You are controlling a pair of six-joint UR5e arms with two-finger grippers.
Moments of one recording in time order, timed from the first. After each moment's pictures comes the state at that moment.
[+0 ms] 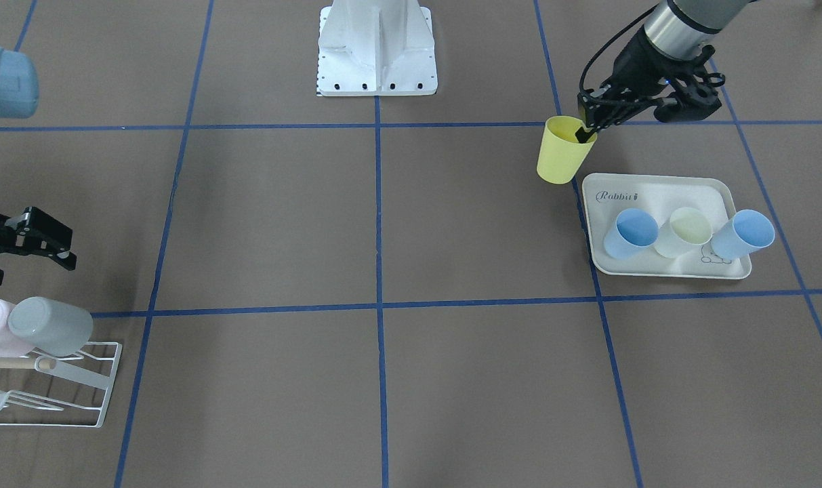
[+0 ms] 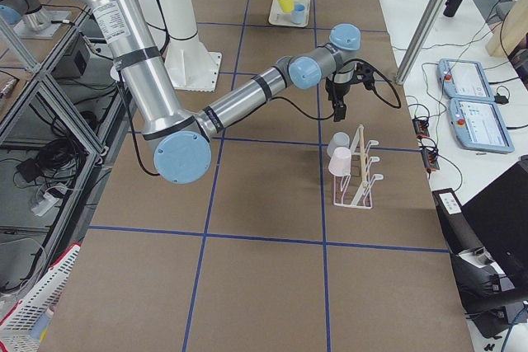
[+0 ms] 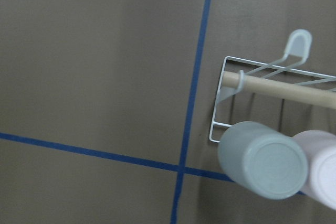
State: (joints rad) left arm -0.83 -1.80 -2.14 -1.71 -2.22 -1.43; right arm 1.14 -1.18 1.78 -1.57 2.28 0.57
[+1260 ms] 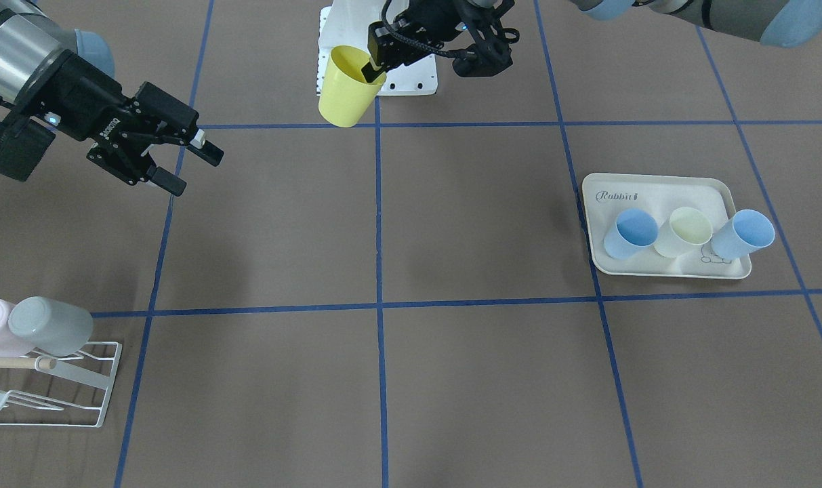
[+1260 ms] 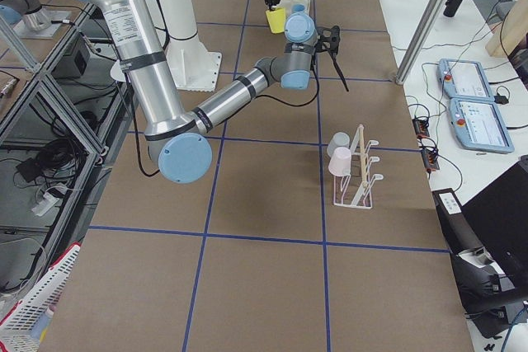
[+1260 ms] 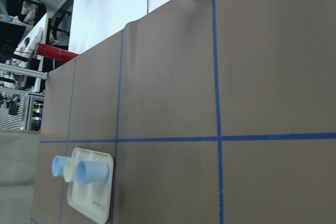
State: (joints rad) left arm -0.65 -2.25 -1.96 -2.04 -2.20 -2.14; right arm 0.98 -1.24 1.82 -0.55 2.32 1.57
